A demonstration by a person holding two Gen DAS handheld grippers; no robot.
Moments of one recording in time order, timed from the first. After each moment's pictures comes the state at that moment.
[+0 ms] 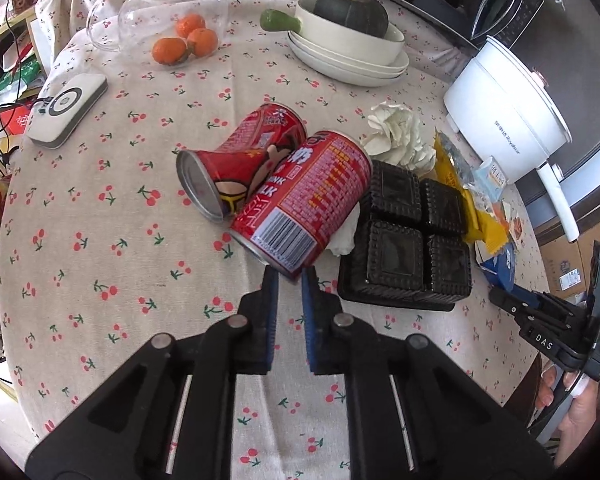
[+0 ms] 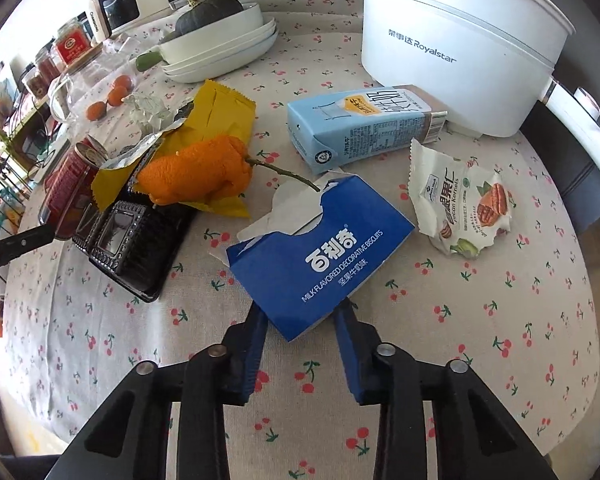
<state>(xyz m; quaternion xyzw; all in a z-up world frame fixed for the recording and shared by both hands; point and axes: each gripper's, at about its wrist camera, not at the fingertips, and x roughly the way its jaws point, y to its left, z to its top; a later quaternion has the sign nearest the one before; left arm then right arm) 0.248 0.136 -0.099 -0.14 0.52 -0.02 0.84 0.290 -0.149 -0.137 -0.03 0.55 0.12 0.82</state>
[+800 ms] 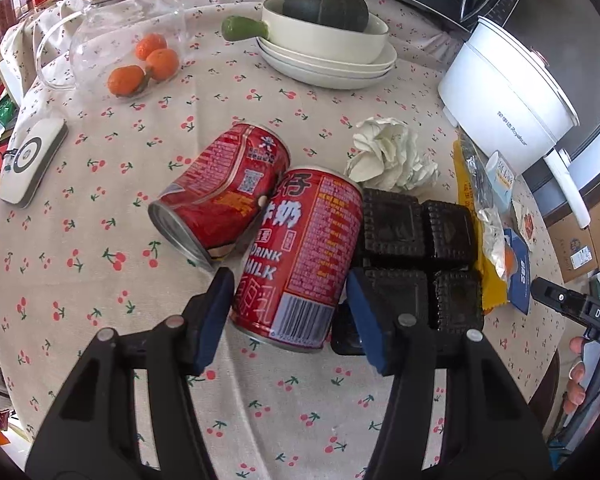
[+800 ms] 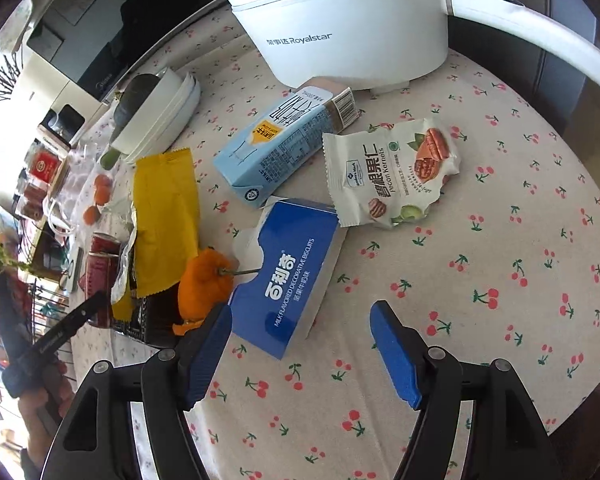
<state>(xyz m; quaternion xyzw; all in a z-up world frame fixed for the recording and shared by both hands) 0.289 0.114 -0.108 -0.09 0.52 -0.04 0.85 0.297 -0.210 -0.127 0.18 0.57 0.08 0.80</state>
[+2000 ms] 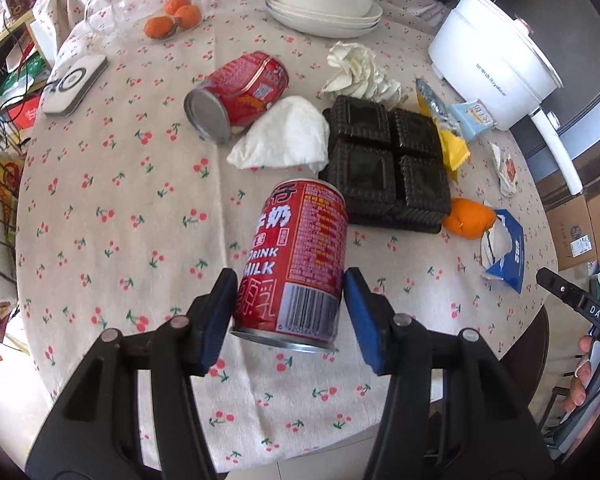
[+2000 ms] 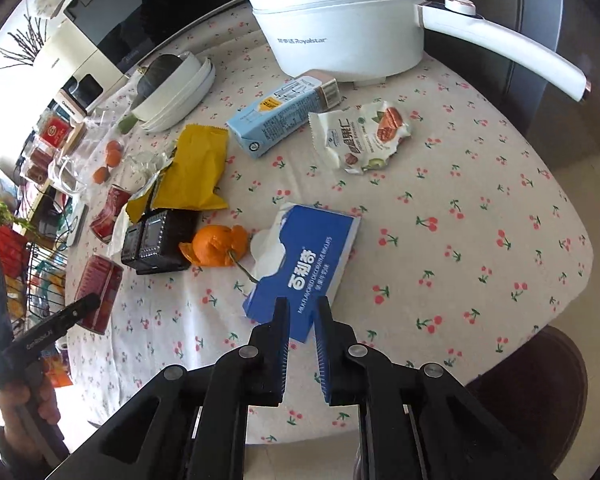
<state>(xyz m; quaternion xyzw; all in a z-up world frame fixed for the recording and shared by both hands) 0.207 0.096 -0.093 -0.10 0.58 -0.01 0.81 0.228 -0.232 -0.092 0.13 0.57 0.08 0.81</state>
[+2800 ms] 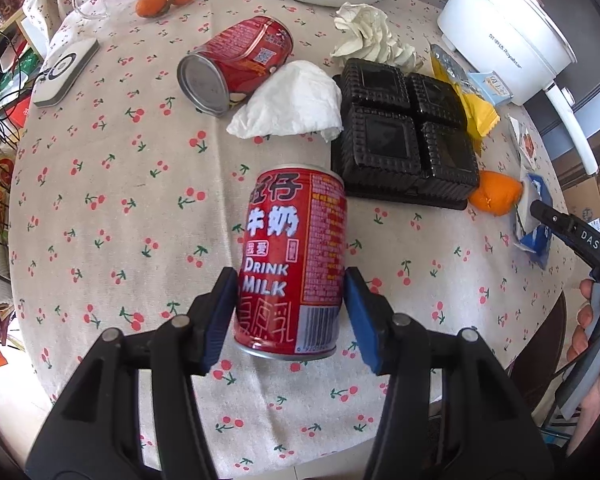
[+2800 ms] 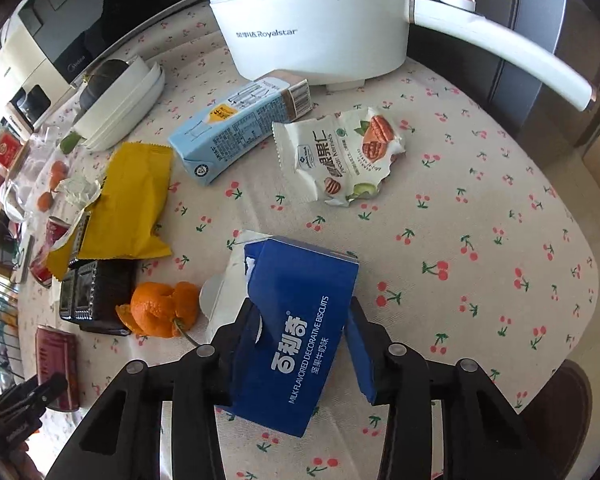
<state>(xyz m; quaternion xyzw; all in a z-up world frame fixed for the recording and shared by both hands) 0.217 0.090 -0.115 -0.07 0.60 -0.01 0.80 0.270 -0.212 -0.125 0.10 0.55 0.00 0.83</state>
